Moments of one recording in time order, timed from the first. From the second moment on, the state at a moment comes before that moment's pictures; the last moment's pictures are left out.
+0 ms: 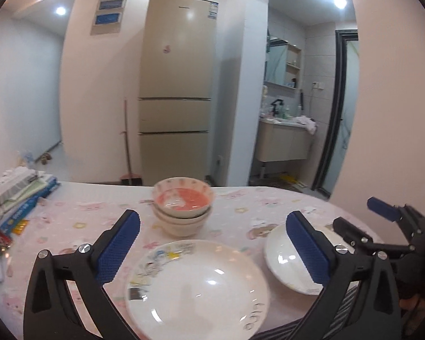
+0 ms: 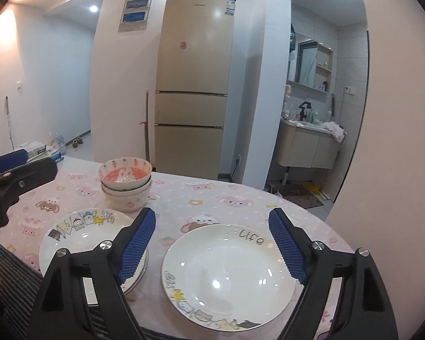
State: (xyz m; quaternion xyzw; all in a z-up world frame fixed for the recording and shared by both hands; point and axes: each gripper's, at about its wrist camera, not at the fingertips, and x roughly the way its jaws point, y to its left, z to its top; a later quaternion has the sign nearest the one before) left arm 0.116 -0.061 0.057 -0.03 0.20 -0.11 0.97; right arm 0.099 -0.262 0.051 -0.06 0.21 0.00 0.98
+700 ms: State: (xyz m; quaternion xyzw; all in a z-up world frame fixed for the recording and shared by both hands) left arm 0.208 -0.174 -0.017 0.03 0.37 -0.20 0.91; right arm 0.151 -0.391 -0.027 0.09 0.36 -0.03 0.93
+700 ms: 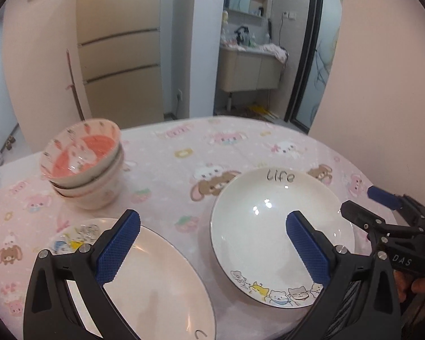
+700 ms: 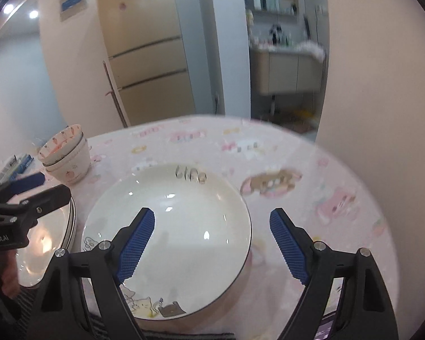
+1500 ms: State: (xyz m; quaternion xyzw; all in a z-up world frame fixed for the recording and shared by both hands) left arm 0.264 -0.211 -0.079 0.07 0.51 -0.22 0.83; right arm 0.176 -0.439 -0.091 0.26 0.44 0.03 0.86
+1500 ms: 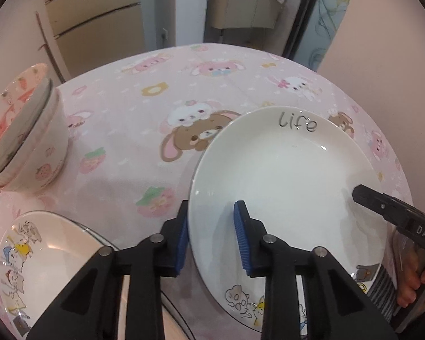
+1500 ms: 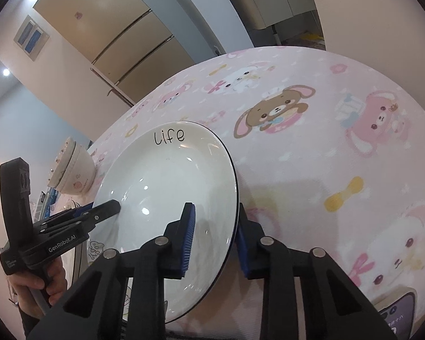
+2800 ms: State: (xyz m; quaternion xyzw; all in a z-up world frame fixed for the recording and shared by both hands) left arm 0.223 -0.112 0.020 0.01 0.45 -0.14 0.88; right arm 0.180 -0.364 -0.007 0.26 0.43 0.09 0.86
